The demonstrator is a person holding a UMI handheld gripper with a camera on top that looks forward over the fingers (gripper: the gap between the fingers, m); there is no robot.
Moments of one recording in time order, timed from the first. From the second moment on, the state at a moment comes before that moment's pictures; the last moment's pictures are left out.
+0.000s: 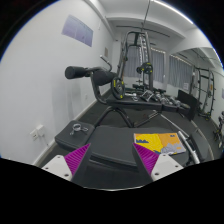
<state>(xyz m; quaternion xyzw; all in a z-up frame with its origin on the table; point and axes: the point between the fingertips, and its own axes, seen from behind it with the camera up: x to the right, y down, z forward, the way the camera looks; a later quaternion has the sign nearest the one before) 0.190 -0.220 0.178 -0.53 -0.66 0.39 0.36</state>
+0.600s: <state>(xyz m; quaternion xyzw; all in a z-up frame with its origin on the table) 0.086 -0.086 0.112 -0.59 -0.63 0.33 0.38</state>
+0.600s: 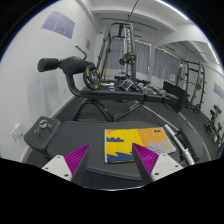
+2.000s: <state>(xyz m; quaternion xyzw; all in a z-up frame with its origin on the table) -0.054 0.022 0.110 -0.61 -0.61 0.37 0.33</state>
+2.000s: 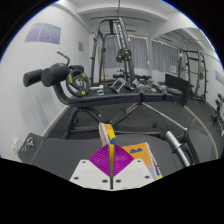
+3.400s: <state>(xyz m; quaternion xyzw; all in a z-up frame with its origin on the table) 0.269 0.054 0.181 -0.61 -0.59 0.31 0.42</state>
